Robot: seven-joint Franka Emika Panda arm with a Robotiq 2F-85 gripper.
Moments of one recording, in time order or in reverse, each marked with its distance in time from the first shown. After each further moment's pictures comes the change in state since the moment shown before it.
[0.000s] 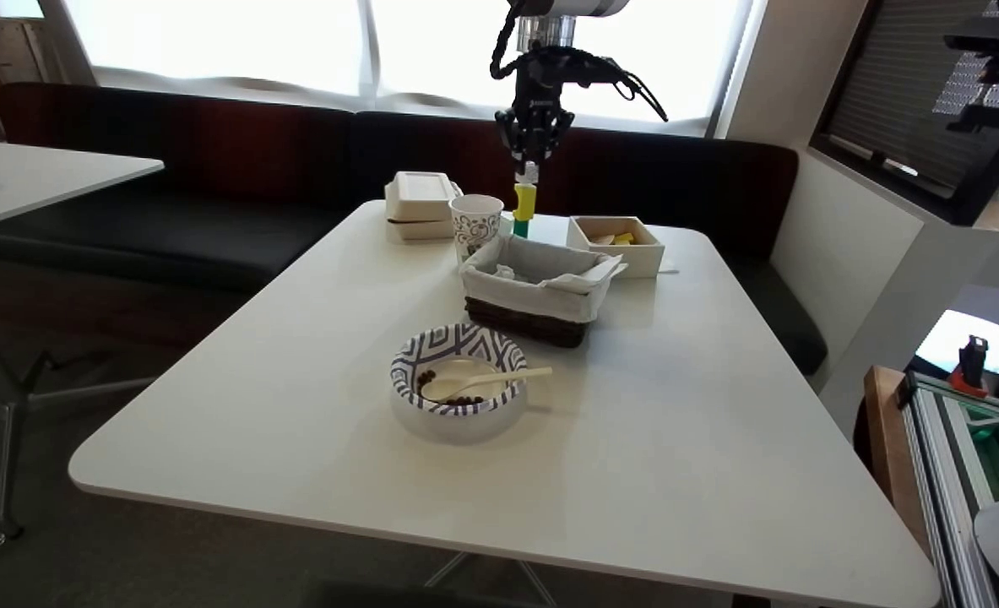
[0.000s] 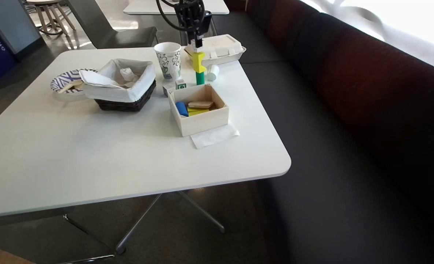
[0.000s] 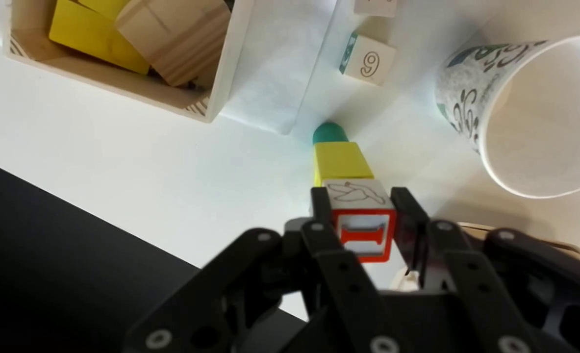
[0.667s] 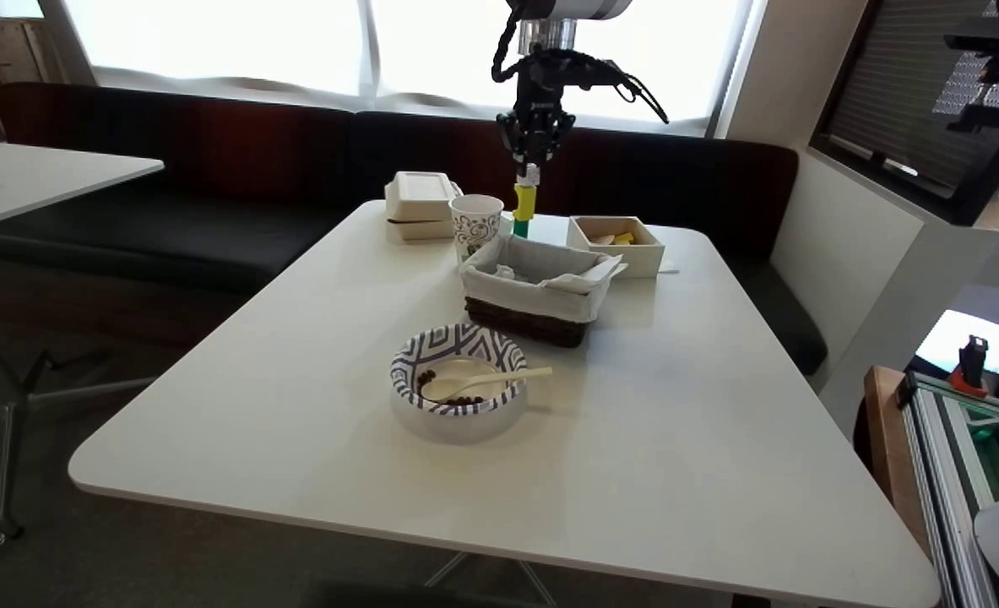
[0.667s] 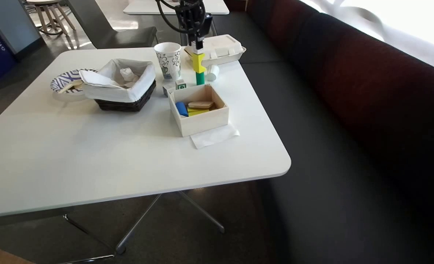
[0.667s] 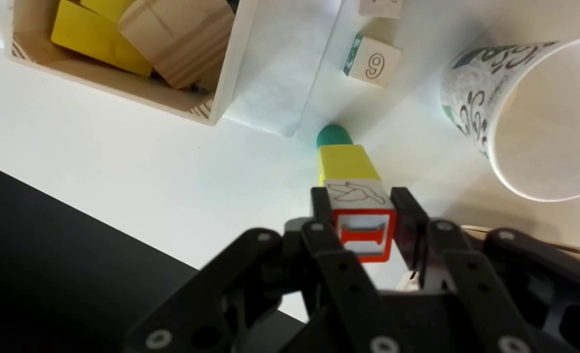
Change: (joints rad) arm -0.004 0.005 0.000 0.000 0.000 0.001 -0.001
